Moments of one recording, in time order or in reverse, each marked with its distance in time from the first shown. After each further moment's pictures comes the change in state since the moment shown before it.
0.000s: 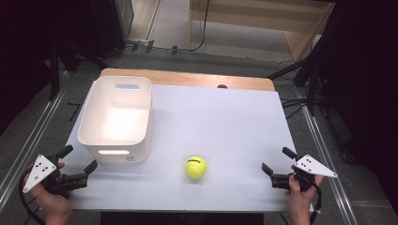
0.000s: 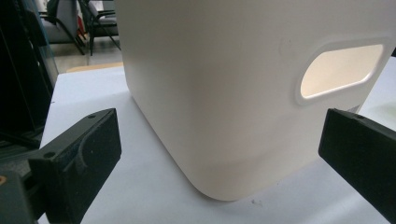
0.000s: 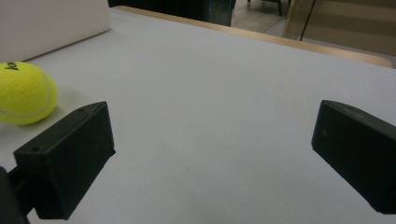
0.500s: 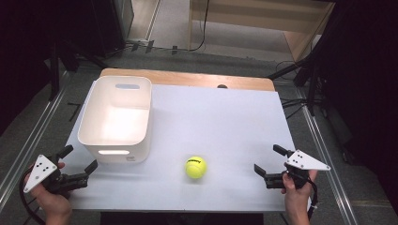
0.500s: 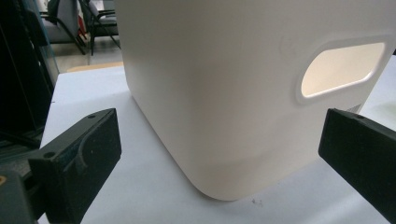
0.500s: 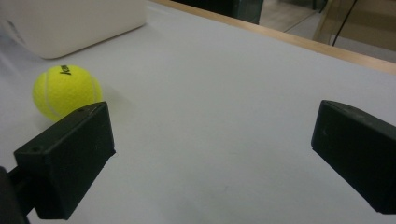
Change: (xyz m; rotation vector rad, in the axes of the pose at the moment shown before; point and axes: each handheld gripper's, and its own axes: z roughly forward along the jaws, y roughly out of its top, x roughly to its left) left arm -0.001 0.000 0.000 0.004 0.005 0.004; right arm 0.019 0.028 0.007 0.059 0.105 -0.064
